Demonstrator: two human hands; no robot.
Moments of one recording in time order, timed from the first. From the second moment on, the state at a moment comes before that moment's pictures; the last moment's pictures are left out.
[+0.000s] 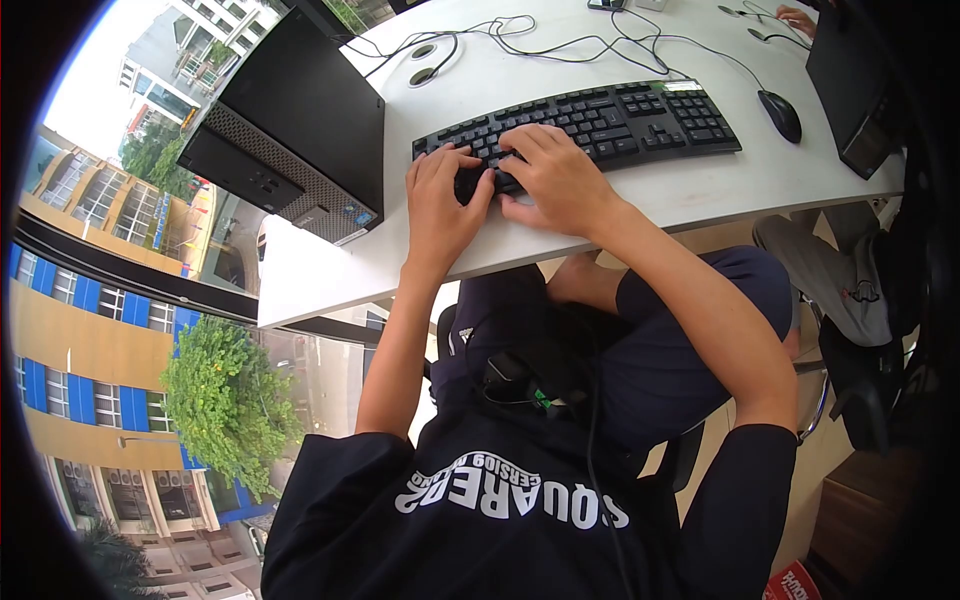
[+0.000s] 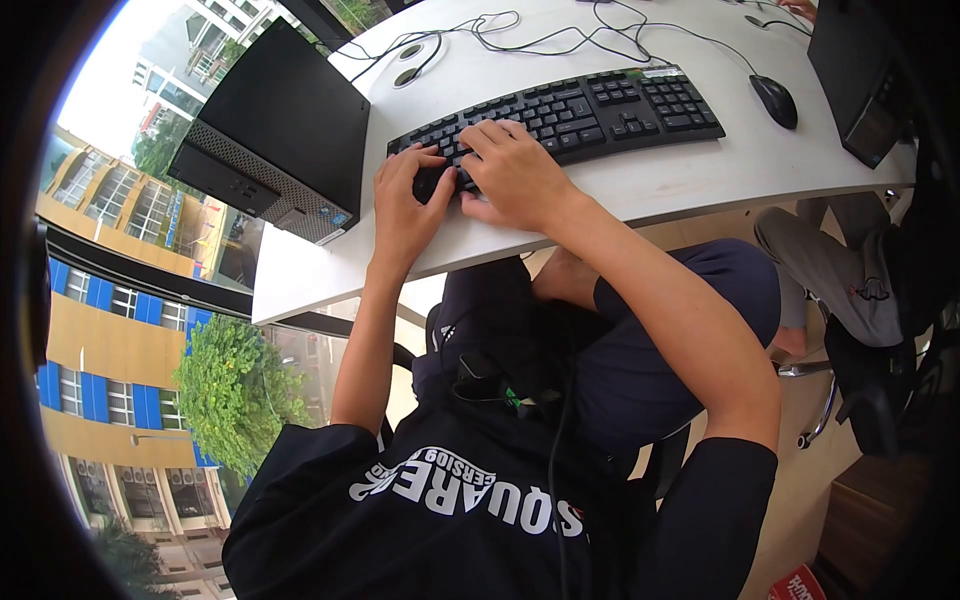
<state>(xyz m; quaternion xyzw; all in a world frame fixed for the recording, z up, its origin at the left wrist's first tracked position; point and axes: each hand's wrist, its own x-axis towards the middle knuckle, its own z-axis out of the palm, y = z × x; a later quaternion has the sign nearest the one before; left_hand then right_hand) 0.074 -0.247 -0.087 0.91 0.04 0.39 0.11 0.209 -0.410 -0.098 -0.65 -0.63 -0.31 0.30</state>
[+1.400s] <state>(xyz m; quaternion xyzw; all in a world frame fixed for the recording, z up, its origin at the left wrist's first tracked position) 0.069 -0.255 -0.081 0.92 0.02 0.36 0.14 0.212 -0.408 -0.103 -0.68 -0.62 -0.24 0.31</state>
